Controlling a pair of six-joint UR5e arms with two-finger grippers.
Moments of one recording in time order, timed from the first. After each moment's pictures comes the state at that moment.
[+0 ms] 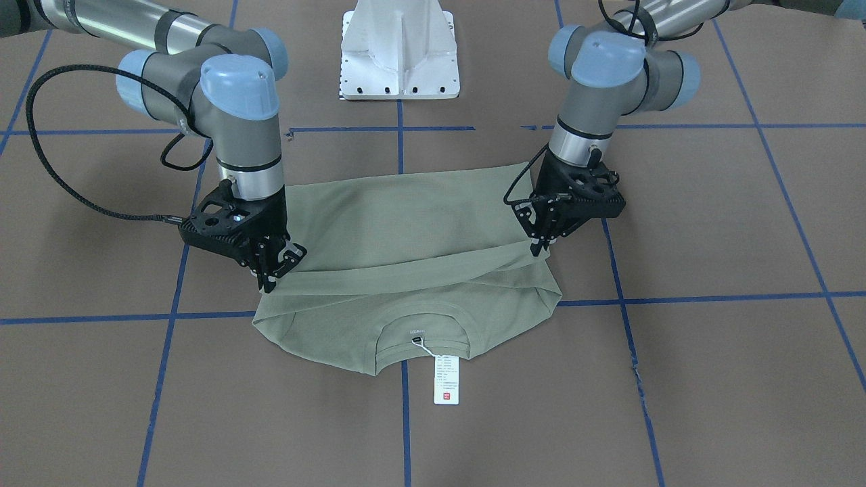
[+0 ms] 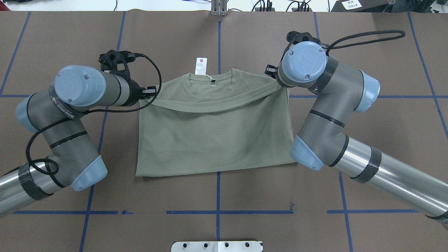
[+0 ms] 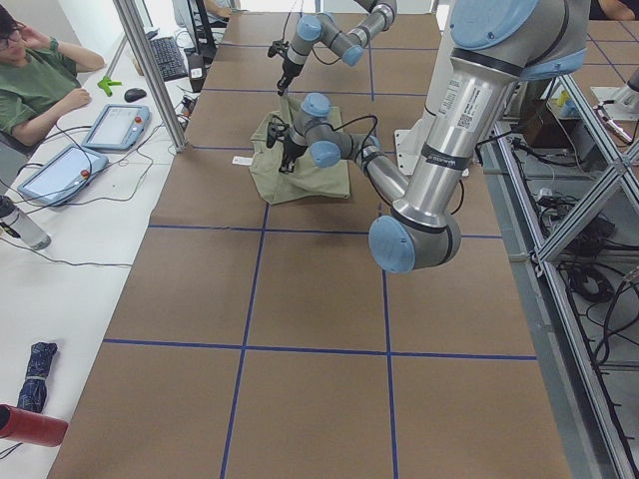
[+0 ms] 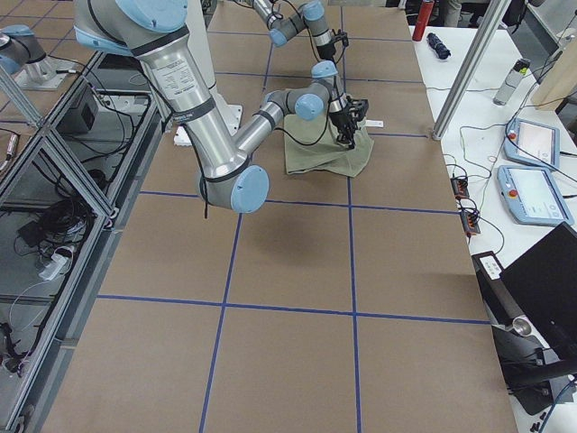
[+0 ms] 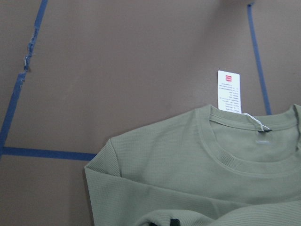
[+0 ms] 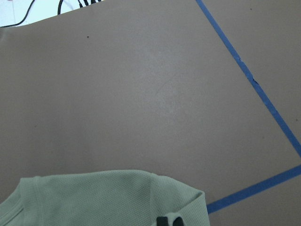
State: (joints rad) left arm -0.66 -2.01 -1.69 -2.00 -1.68 -1.25; right arm 0.68 -0.97 1.62 -1.47 1.58 1.46
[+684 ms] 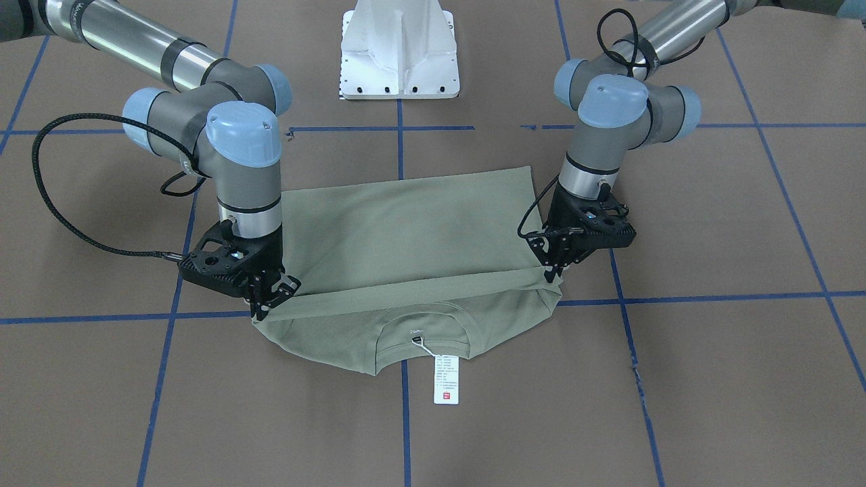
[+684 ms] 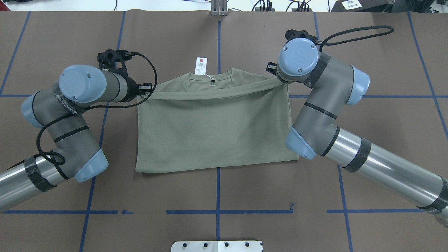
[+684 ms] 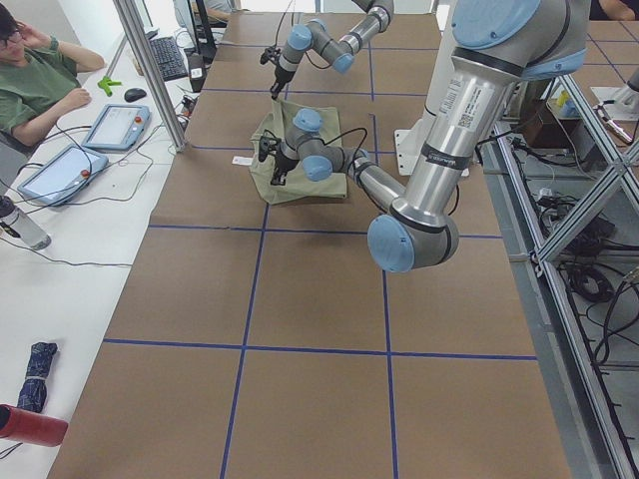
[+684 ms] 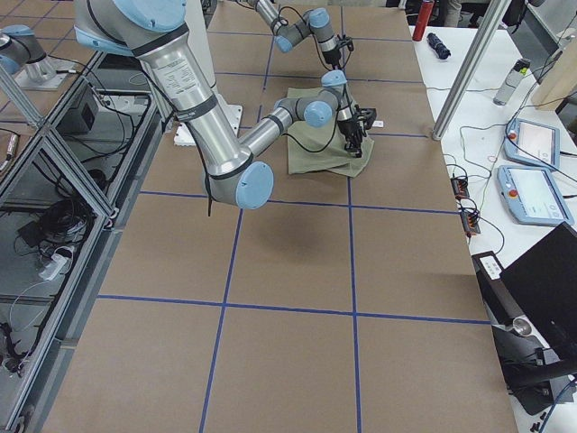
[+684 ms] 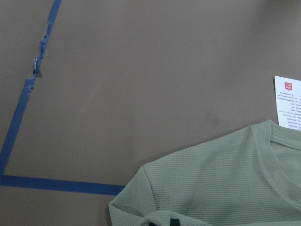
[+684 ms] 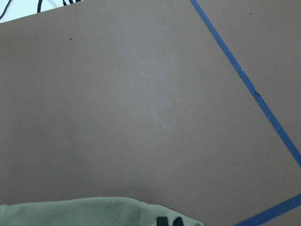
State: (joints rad) left arm -0.69 -2.01 -1.61 -2.05 -1.66 -1.25; right arm 0.70 -0.94 1.52 -1.45 1.58 1.44
